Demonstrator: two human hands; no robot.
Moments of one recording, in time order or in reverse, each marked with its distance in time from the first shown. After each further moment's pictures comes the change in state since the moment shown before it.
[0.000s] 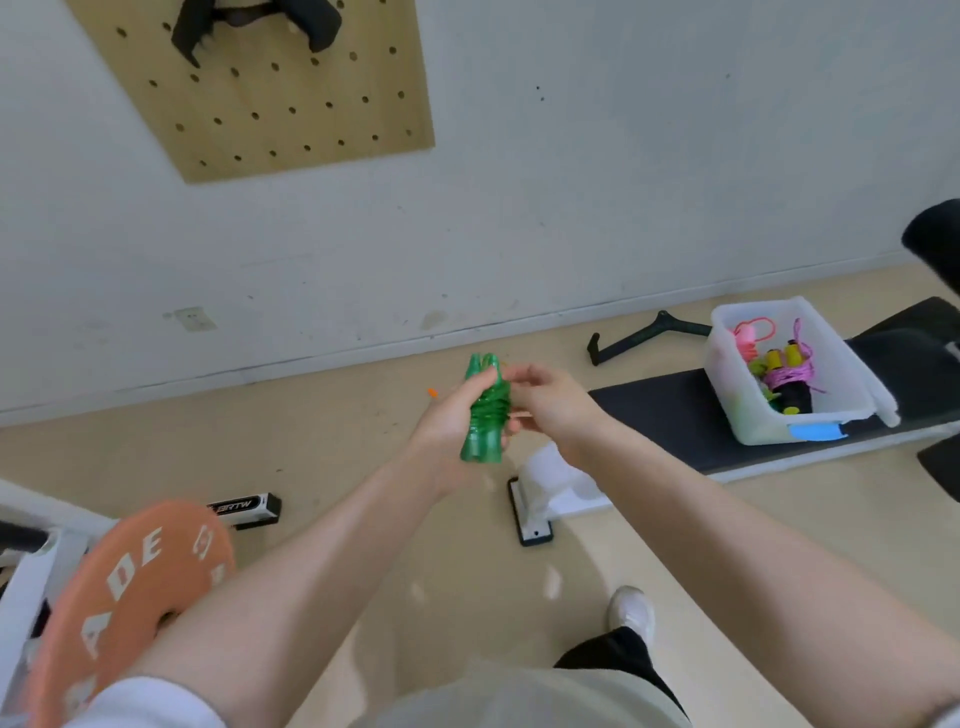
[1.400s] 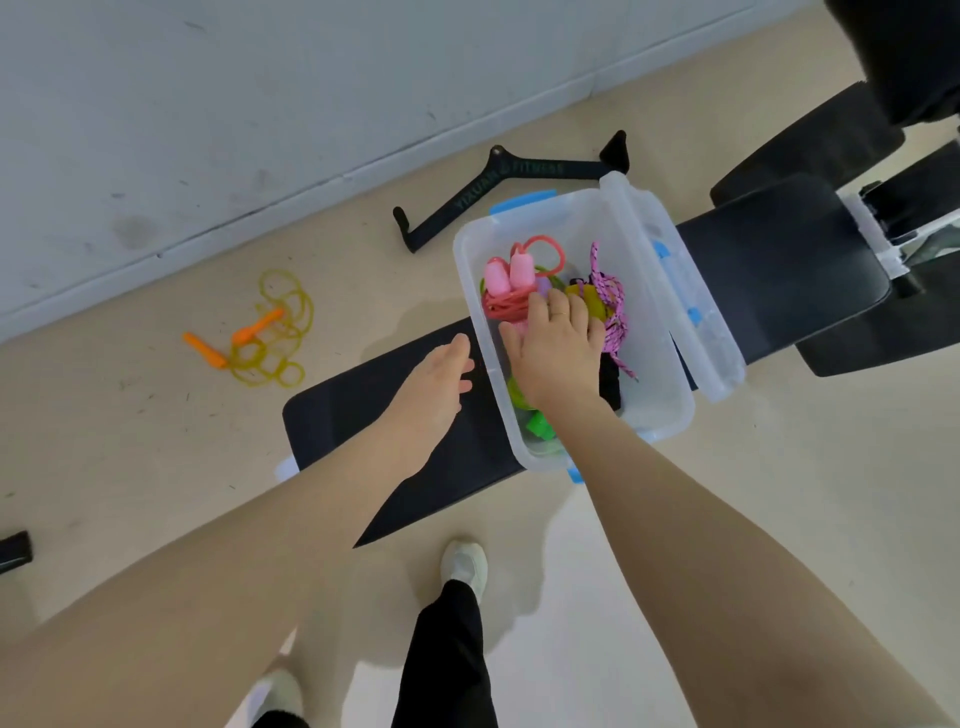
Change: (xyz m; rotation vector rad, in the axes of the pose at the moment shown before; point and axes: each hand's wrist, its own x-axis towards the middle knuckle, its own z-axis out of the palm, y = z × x) left_hand 0.407 -0.169 0.347 0.612 0.014 -0.317; right_hand 0.259 0.163 -0.501 -1.166 0.428 0.164
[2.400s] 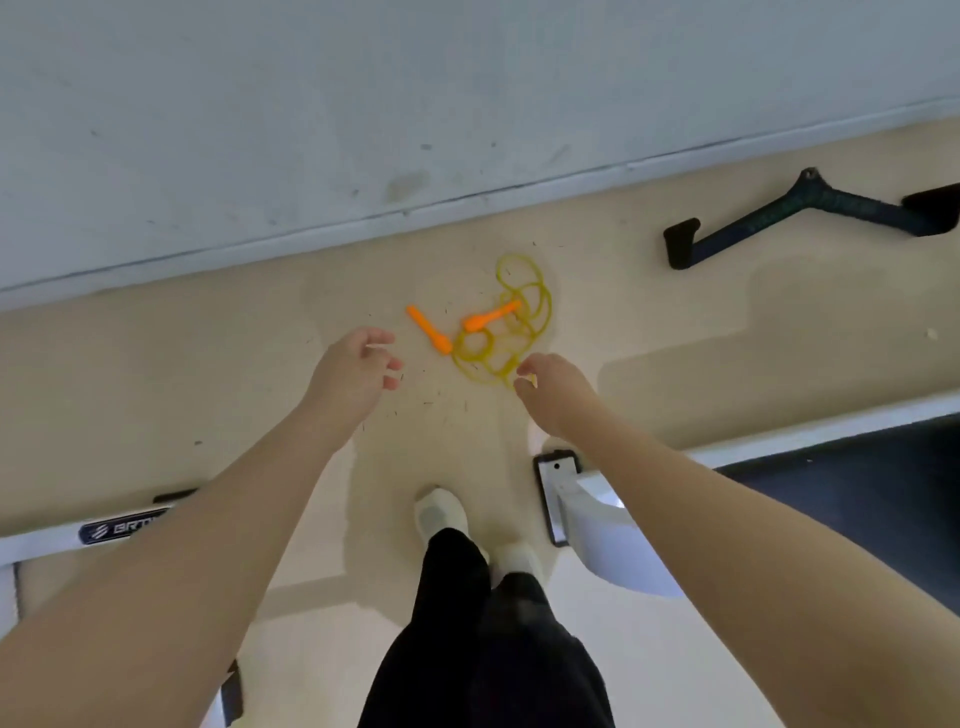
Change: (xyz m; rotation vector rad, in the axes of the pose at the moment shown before) left_hand 0.124 -0.164 -0.610 0.047 0.361 -0.035; right_hand 0.062 -0.515 0.224 0.178 -0.557 -0.072
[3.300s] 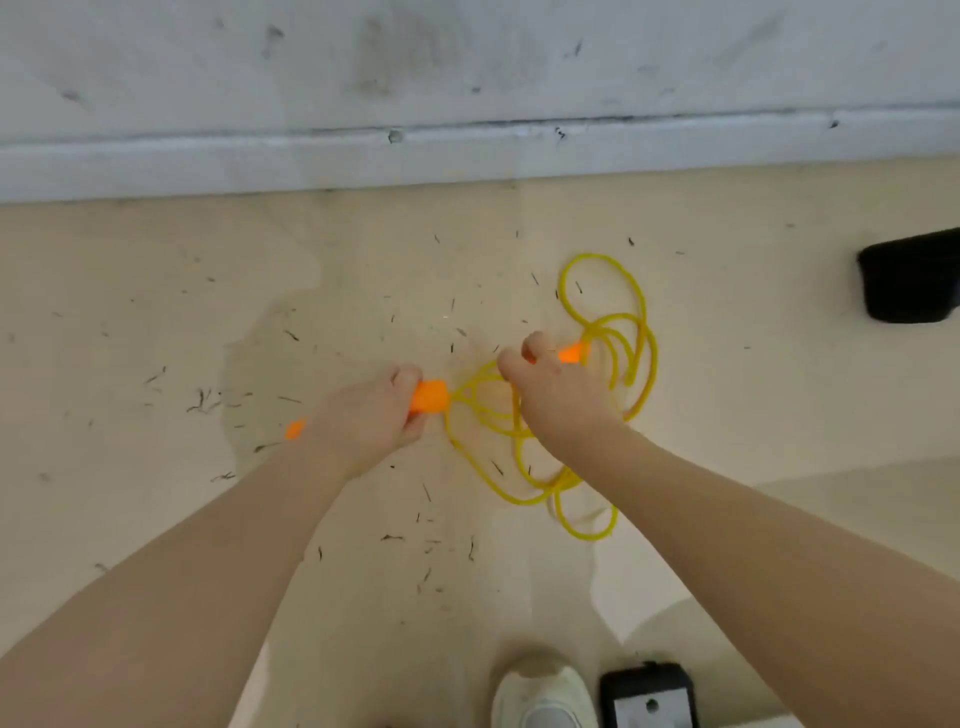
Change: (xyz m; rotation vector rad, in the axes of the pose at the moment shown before) left_hand 0.375 -0.217 0.144 1.075 -0.243 0.450; right_hand 0.370 0.065 0.158 -0.693 0.107 -0.299
